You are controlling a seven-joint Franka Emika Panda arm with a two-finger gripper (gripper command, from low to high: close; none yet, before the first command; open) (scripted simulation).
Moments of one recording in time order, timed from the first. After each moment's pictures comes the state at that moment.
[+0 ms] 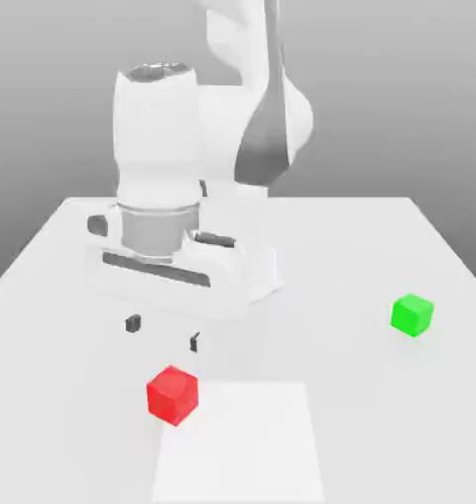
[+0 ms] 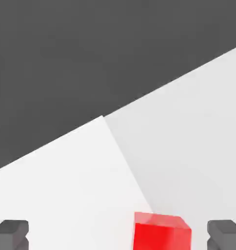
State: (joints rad) arm -0.19 -0.05 -0.06 -2.81 0.00 2.79 1.11
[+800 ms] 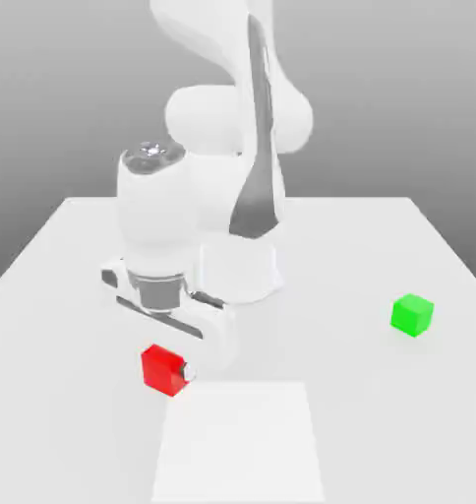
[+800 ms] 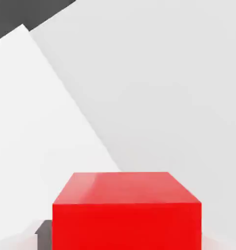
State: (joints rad) arm -0.13 -0.05 0.02 -2.84 0.03 2.80 1.08
